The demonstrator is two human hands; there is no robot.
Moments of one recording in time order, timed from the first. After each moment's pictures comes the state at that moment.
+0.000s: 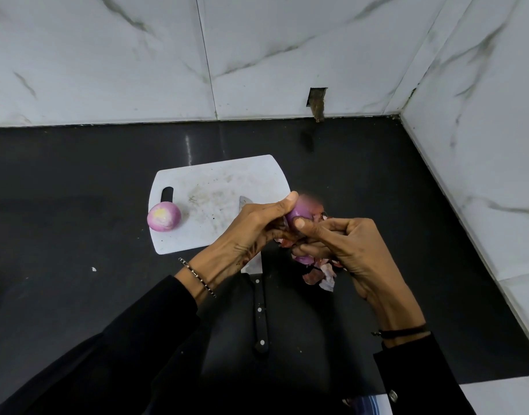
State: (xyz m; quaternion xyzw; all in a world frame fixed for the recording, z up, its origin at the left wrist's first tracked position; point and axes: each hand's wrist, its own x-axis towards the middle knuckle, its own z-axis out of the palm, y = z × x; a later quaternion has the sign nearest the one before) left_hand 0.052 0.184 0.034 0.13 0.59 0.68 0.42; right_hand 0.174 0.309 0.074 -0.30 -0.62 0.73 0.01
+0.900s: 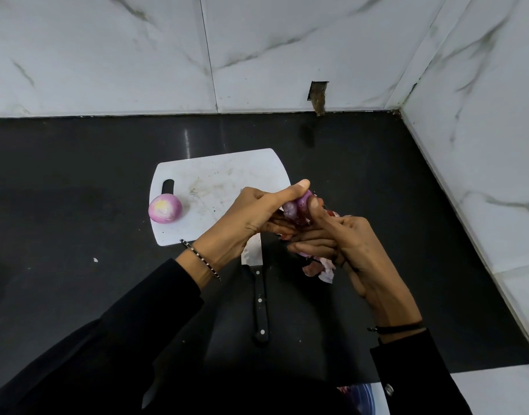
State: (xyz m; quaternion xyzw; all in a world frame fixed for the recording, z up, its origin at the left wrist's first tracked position) left_hand 0.053 0.186 0.060 0.10 0.69 0.60 0.40; right_hand 0.176 0.305 0.064 -0.29 -0.61 0.74 0.00
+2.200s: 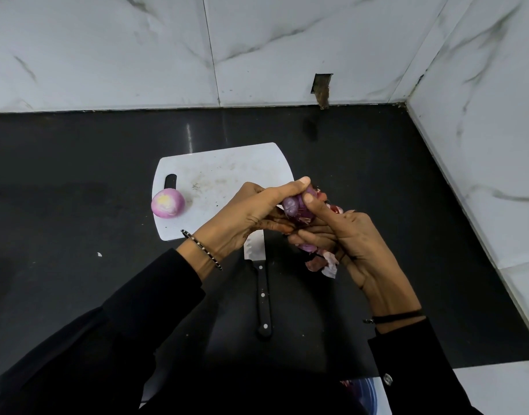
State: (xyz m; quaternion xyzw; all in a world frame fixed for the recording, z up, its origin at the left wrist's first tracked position) left_hand 0.047 0.185 0.058 0.08 0.70 0.57 0.41; right_hand 0.170 0.304 0.065 -0.34 -0.53 0.78 0.00
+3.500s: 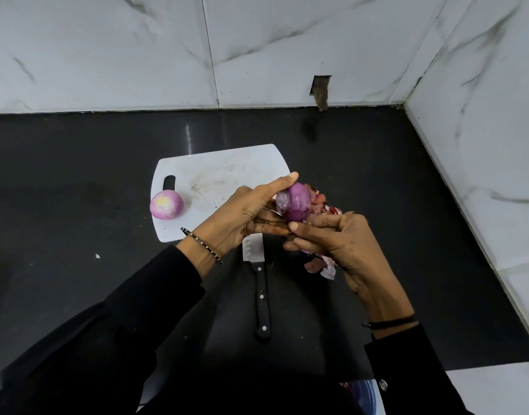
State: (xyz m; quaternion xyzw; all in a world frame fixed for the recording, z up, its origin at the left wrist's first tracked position) left_hand 0.043 0.184 0.059 0.01 0.69 0.58 0.44; right_hand 0.175 0.304 0.048 -0.29 -0.59 0.75 -0.01
